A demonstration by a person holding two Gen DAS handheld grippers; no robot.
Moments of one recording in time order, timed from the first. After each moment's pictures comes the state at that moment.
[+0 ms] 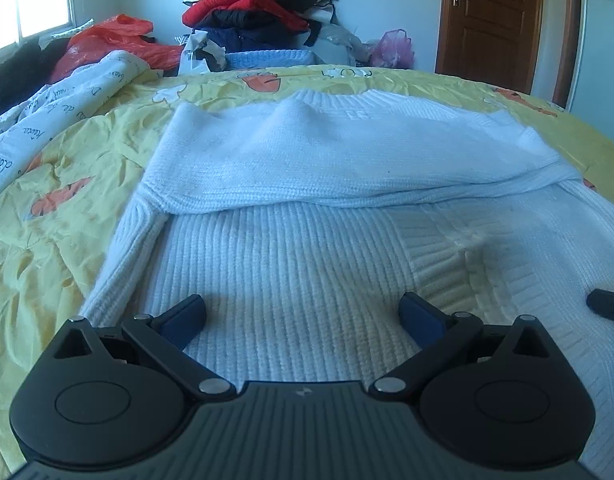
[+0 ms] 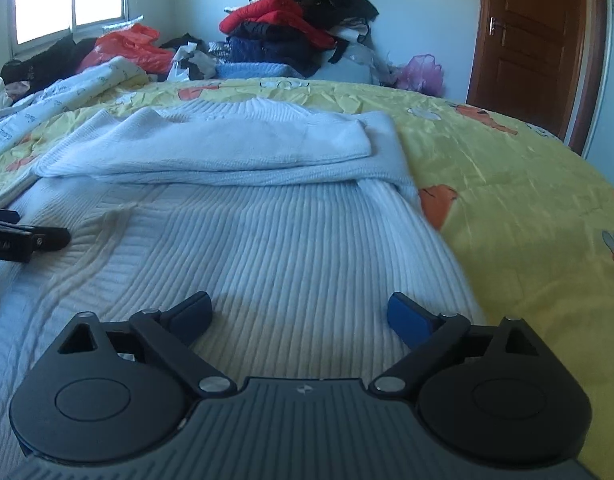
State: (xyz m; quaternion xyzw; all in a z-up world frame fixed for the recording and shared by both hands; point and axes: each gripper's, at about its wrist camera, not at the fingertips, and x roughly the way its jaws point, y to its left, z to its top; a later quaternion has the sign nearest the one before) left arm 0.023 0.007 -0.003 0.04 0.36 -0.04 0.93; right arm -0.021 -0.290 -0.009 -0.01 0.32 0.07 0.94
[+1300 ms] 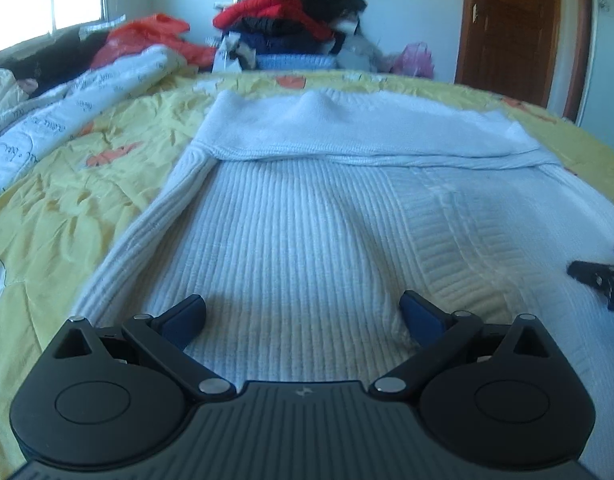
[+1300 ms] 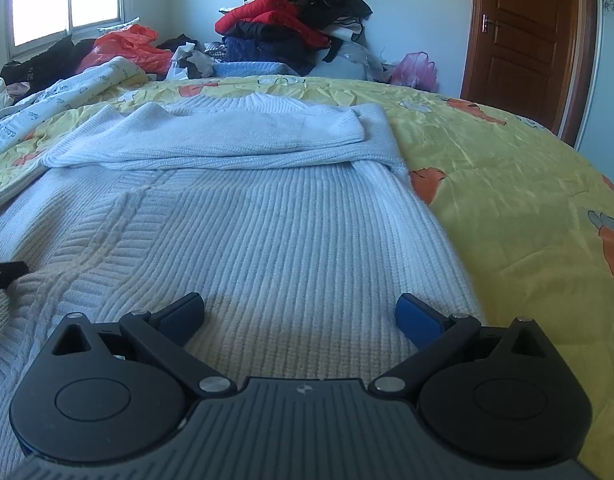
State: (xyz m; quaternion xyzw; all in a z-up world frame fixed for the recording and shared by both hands) left arm -0.065 0.014 -0.007 0.02 0.33 -0.01 0.94; right arm -0.044 -0.288 -0.011 -0.01 0.33 0.06 0.94
